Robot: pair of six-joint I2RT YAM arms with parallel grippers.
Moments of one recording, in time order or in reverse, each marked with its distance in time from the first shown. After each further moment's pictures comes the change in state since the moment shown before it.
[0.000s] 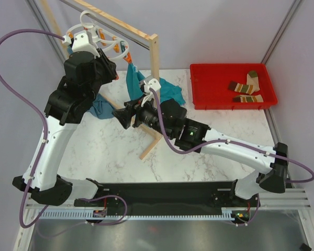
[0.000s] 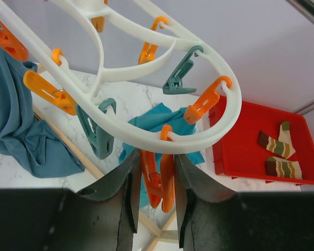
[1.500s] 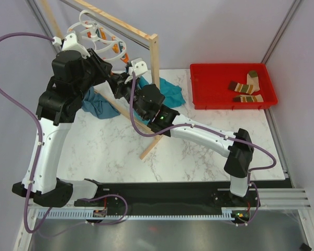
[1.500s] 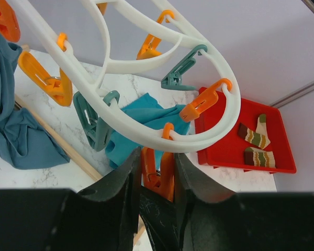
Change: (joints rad) left arm 0.138 -0.024 0.000 -0.044 0.220 -0.076; right arm -0.081 0.395 0.310 0.362 0.209 -0.216
